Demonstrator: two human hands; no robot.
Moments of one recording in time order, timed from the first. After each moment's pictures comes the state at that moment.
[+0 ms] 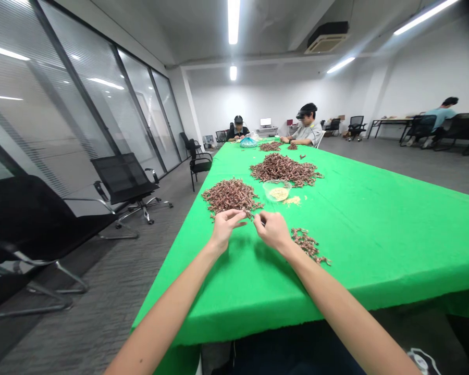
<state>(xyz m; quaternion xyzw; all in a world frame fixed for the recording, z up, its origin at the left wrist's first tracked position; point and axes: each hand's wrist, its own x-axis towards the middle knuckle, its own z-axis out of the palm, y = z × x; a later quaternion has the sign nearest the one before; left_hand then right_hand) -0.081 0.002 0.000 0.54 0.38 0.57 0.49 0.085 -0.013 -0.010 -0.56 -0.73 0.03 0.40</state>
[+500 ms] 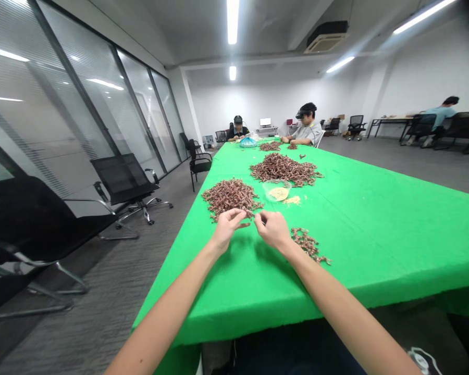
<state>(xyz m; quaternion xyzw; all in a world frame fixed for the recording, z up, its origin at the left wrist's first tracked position) -0.079 -0.001 0.001 0.57 0.36 0.53 0.51 0.086 -0.013 -0.010 -0.55 -0.72 0.05 0.42</state>
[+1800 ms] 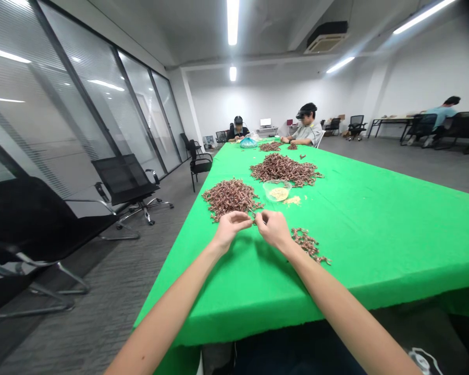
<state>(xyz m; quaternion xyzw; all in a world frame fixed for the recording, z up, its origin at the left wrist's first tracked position) -0.081 0.007 -0.014 0.55 0.37 0.53 0.52 0.086 -0.009 -0.012 -0.55 -0.70 0.08 0.44</state>
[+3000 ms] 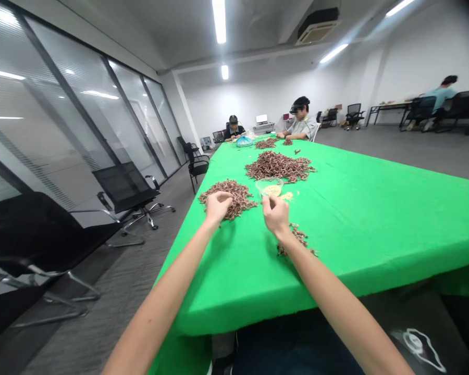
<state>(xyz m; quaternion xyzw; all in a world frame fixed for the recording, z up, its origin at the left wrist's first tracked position) -0.080 0.065 0.029 0.61 0.48 0.55 0.31 0.113 0.000 0.005 -0.52 -0.56 0.14 0.63</state>
